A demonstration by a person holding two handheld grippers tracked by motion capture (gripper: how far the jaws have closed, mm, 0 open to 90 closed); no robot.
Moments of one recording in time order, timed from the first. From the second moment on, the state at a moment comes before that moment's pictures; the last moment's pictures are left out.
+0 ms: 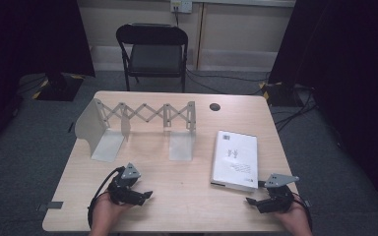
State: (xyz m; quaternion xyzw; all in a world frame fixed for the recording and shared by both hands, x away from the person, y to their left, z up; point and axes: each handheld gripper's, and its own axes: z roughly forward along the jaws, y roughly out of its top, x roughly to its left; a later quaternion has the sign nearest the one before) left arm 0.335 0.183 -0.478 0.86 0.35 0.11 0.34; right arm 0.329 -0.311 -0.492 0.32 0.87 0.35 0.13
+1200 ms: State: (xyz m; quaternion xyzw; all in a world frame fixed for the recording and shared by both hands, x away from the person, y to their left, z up) left arm 0.343 0.100 -0.453 0.89 0.27 0.04 0.37; right arm 0.332 -0.306 -0.485 0.35 0.86 0.36 0.13
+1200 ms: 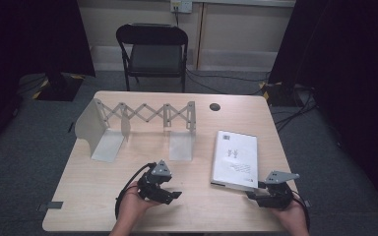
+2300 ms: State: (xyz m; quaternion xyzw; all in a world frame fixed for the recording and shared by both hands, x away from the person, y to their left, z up) left arm 0.366 0.019 -0.465 0.90 0.22 0.03 0.38; right arm 0.338 -0.305 -0.487 0.36 0.86 0.34 0.15
